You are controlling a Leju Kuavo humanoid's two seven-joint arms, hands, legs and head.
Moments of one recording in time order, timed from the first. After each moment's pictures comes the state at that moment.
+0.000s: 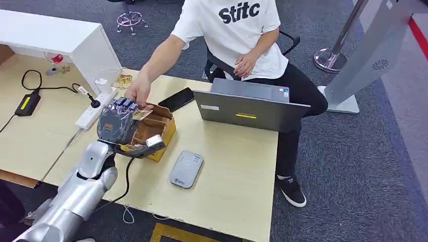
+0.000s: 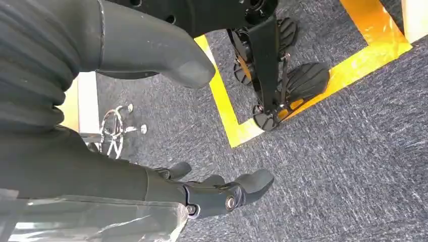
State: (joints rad) left arm -0.44 0.26 -0.28 -1.07 -1.17 0.51 -0.07; right arm -0.03 0.08 -0.63 -0.21 -0.01 -0.19 -0.01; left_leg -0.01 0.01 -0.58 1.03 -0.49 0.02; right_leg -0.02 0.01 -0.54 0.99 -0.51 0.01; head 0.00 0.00
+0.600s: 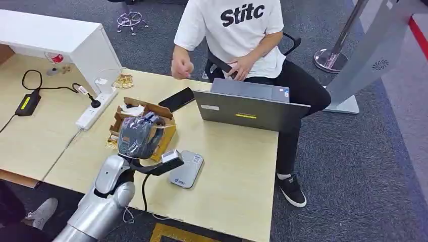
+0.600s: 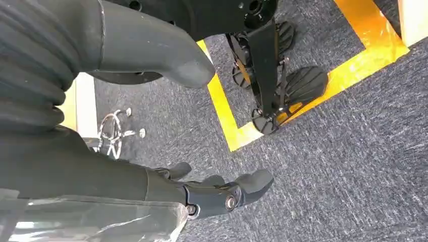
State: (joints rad) left arm -0.31 0.13 -0.31 -1.27 -1.04 0.41 -0.17; right arm -0.03 0.10 -0.65 -0.21 0.00 -0.19 -0.02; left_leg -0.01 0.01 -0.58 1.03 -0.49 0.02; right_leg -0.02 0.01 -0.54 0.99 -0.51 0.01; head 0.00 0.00
